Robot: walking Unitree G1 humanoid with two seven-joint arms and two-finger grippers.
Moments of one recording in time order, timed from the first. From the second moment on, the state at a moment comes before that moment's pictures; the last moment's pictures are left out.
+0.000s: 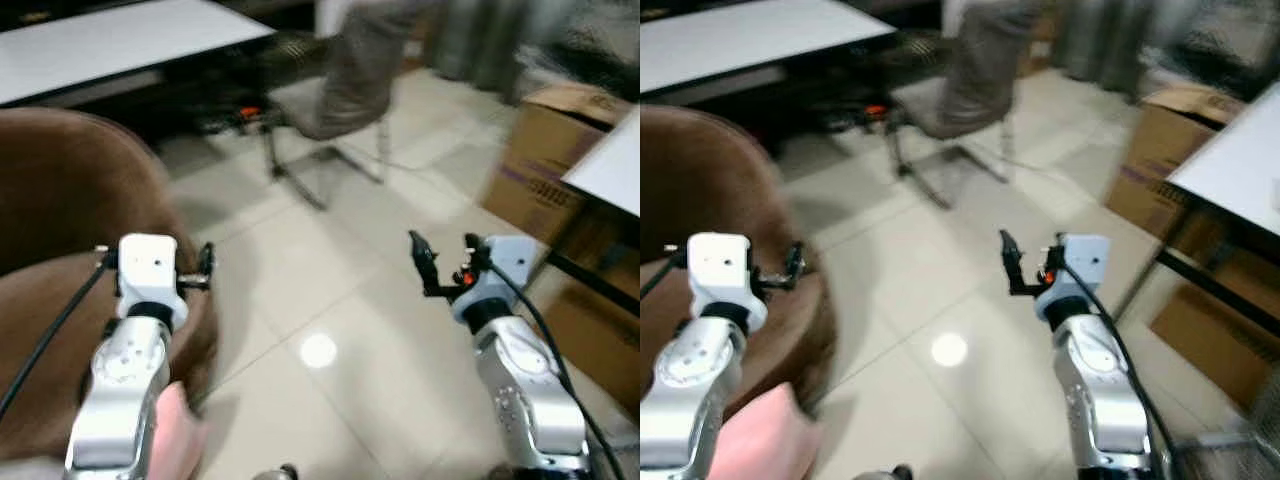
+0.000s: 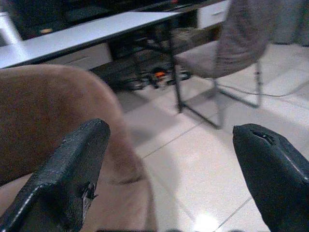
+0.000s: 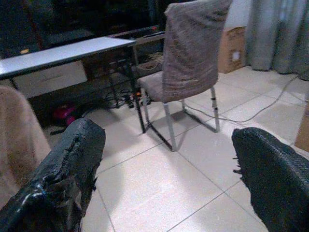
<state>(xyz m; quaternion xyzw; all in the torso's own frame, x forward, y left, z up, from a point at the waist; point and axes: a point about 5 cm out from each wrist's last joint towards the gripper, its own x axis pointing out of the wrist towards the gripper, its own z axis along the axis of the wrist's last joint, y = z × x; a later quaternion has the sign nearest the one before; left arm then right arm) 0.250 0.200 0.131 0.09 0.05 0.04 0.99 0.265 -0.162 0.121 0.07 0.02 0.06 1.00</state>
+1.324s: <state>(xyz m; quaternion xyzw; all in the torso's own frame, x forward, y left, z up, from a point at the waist) 0.251 0.195 0.139 0.09 0.03 0.02 1.00 0.264 -0.167 0.111 0.00 0.05 0.02 1.00</state>
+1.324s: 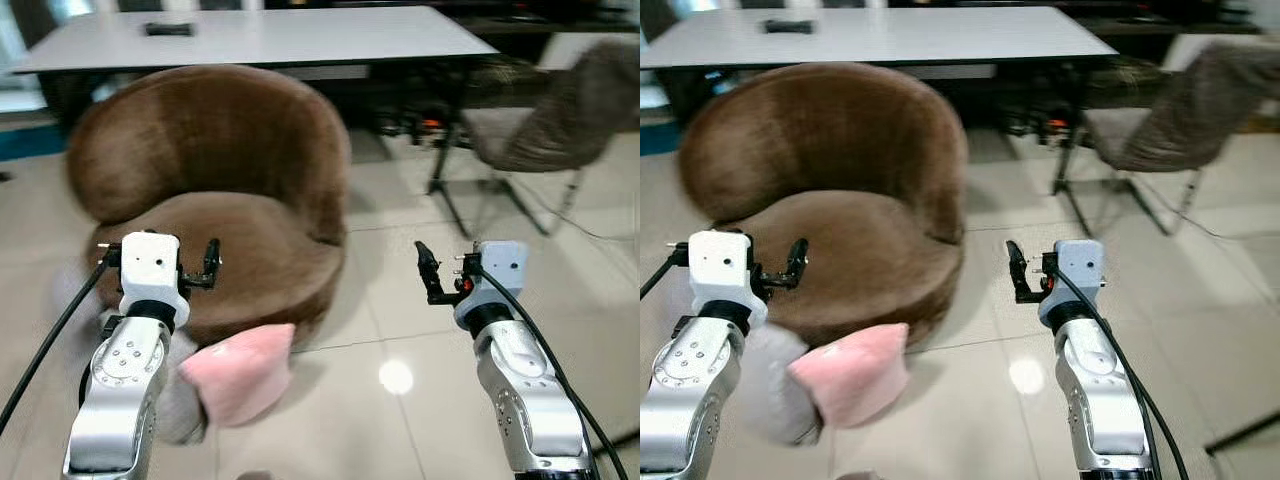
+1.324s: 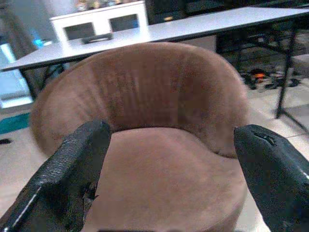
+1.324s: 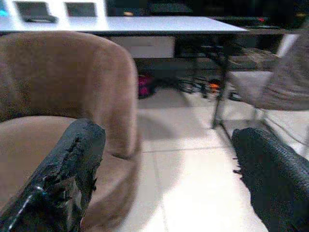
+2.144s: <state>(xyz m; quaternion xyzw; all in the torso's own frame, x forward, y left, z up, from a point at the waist) 0.253 0.200 0.140 0.09 0.03 0.02 1.00 0.271 -0.161 0.115 0.00 0.04 0.03 1.00</state>
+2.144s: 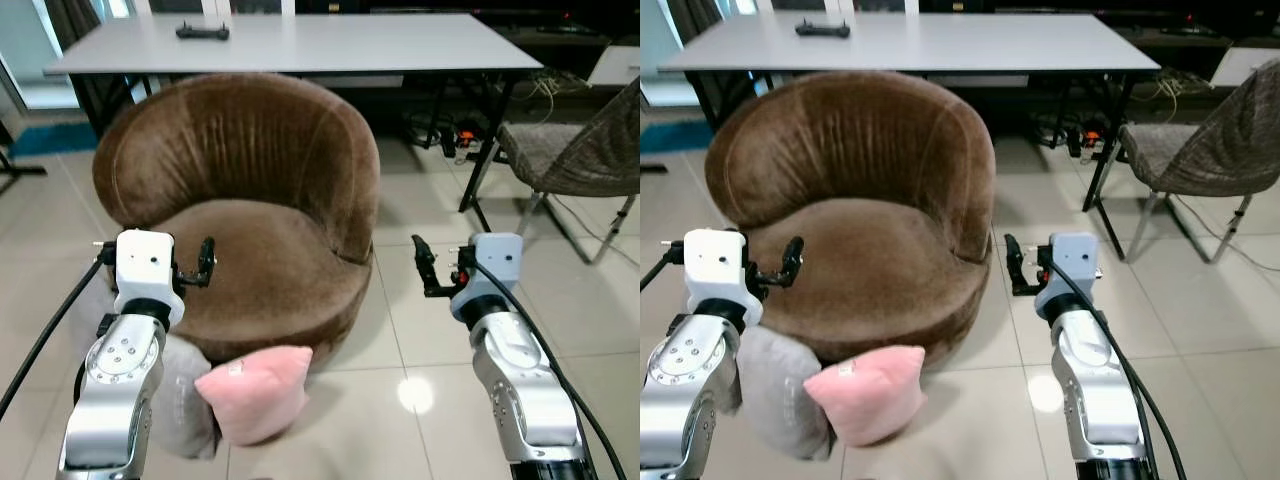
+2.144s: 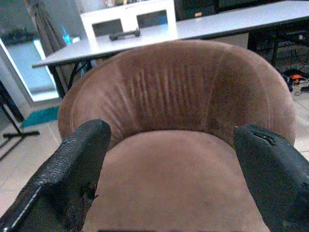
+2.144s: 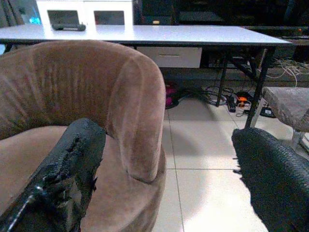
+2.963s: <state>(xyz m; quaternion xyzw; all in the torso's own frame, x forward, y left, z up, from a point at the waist) 0.247 0.204 0.136 0.09 0.04 0.02 0.99 0.276 -0.147 0.117 -0.01 0.03 0.07 1.00</state>
